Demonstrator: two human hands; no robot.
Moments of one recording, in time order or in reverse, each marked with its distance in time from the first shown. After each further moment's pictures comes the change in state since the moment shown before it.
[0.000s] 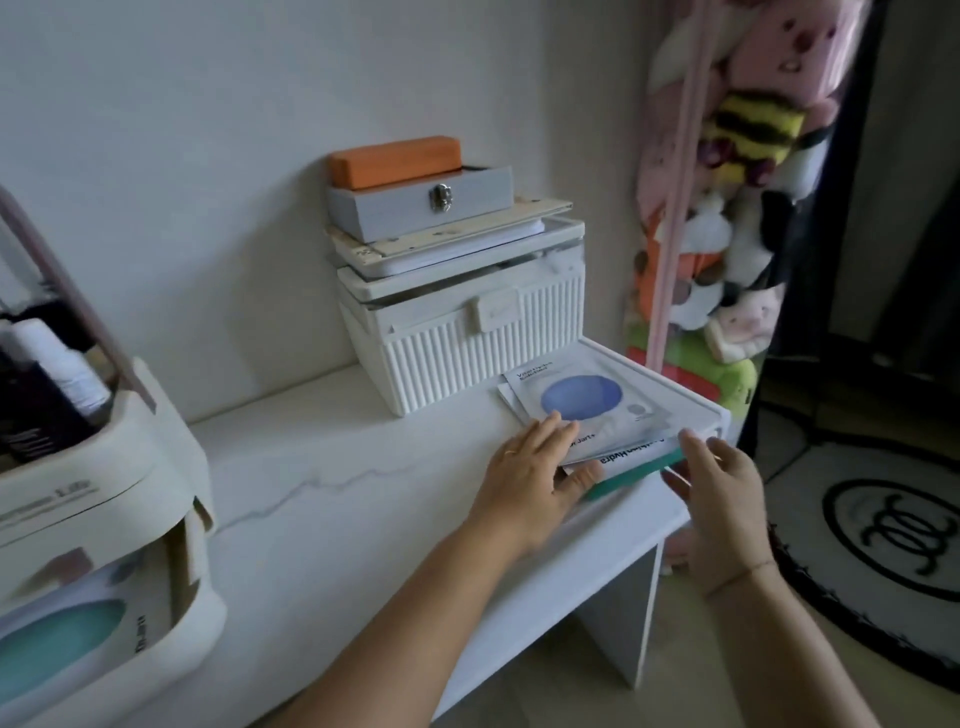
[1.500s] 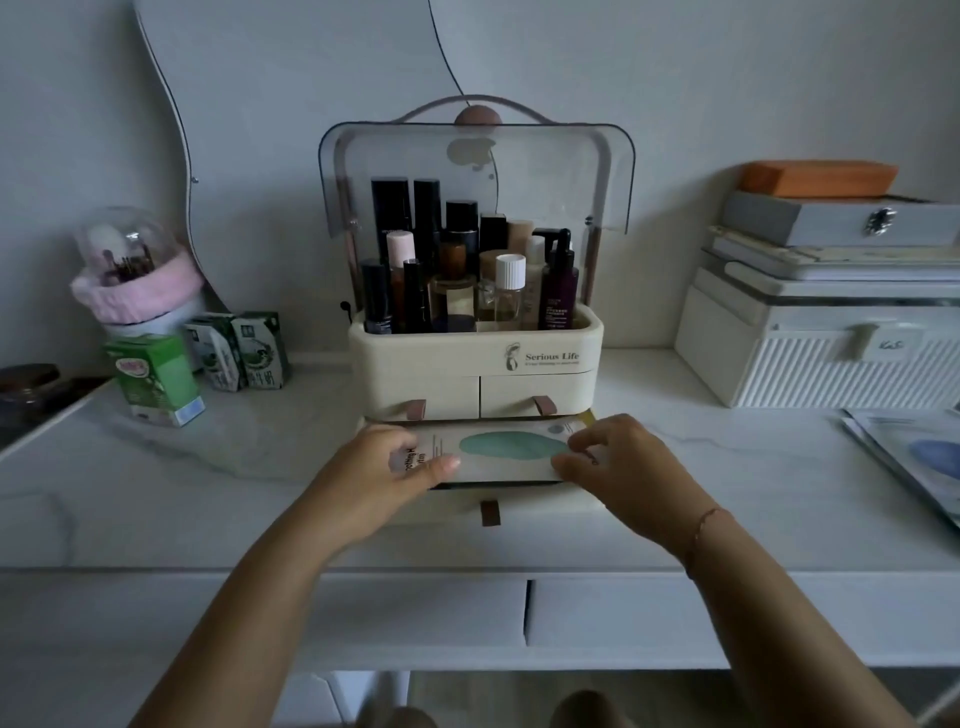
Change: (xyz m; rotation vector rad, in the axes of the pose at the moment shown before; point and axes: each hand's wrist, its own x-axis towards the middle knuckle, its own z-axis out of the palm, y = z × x) left_hand -0.368 -0.146 -0.213 -0.140 0.421 -0.711; right_hand -0.276 0.018 0.211 -1.010 -1.144 -0.672
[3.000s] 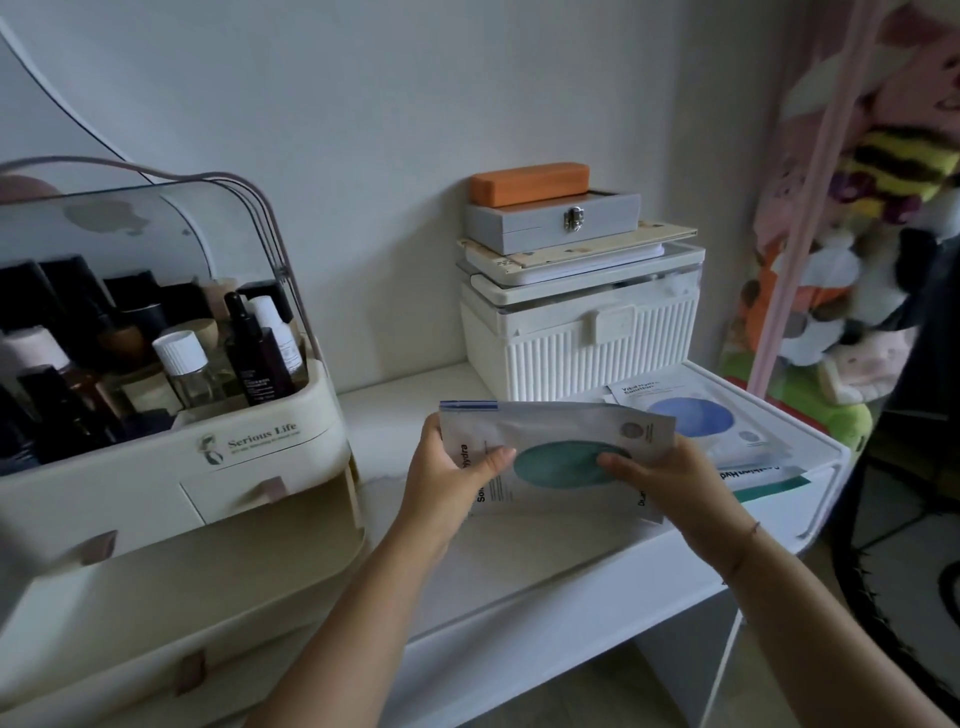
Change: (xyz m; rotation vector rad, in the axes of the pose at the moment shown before) left_hand 0.100 0.175 0.221 -0.701 -0.076 0.181; right_hand -0.058 0.212 -0.124 0.671 0.454 0.165
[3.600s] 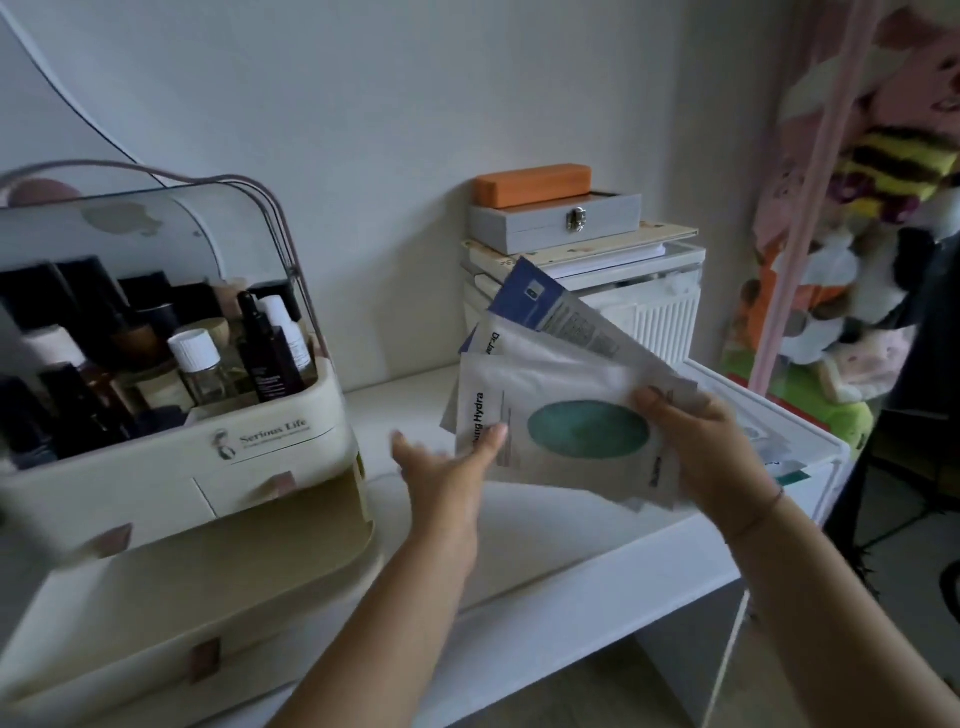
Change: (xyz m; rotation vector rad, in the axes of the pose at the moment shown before) left_hand -0.016 0.030 0.016 -0.248 0.322 -0.330; right_hand 0.004 -0.042 -0.005 0.325 0.148 0.113
